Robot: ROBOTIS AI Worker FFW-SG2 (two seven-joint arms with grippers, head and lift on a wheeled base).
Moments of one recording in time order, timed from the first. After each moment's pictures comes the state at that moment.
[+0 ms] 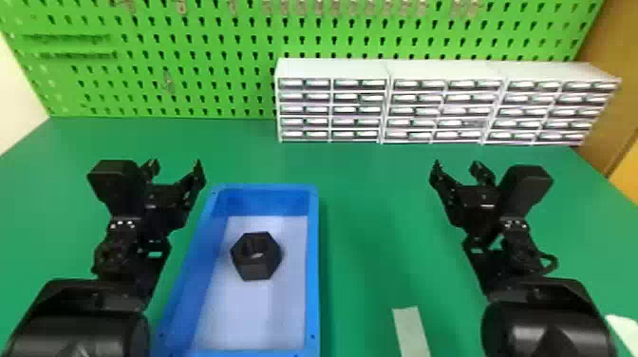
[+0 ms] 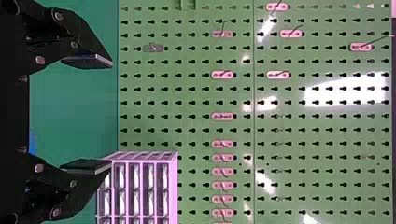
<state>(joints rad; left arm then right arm) 0.01 0.13 0.02 -1.73 0.12 0.08 0.01 -0.12 -0.02 -0.04 -1.49 -0.10 -0.05 0.08</state>
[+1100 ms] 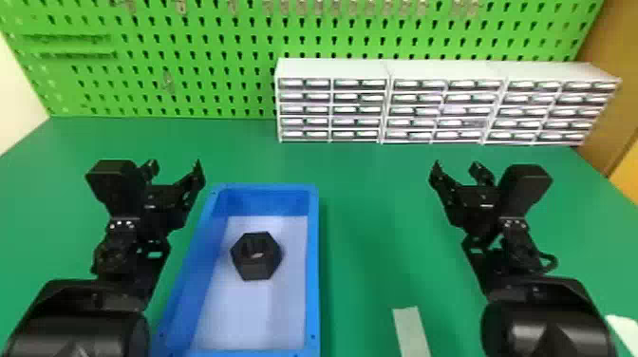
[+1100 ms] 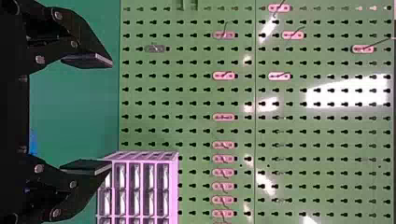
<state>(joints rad) 0.01 0.13 0.02 -1.73 0.13 0.08 0.01 -0.13 -0.01 -0.04 -1.49 -0.10 -0.04 0.08</state>
